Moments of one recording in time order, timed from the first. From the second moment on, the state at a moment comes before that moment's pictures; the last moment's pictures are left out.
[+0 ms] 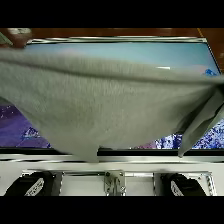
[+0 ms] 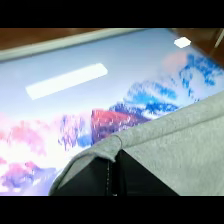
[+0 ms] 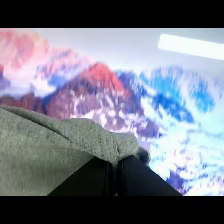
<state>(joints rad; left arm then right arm) 0.02 -0.85 1.94 0.99 -1.58 -1.41 0.03 -0.73 1.67 -1.38 1.63 1.39</state>
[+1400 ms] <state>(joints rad) 0.10 -1.51 1.07 0.63 -0.99 -1.34 0.00 -1.43 1.10 -1.11 0.74 1.45</state>
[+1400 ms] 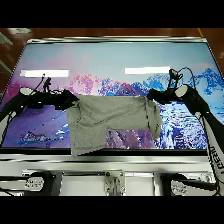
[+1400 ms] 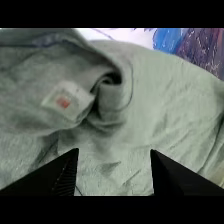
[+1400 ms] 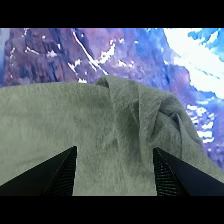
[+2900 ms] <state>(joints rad) 0.14 -1.30 0.69 0.61 -1.01 -1.22 -0.49 -1.23 0.81 -0.99 1.26 1.26</state>
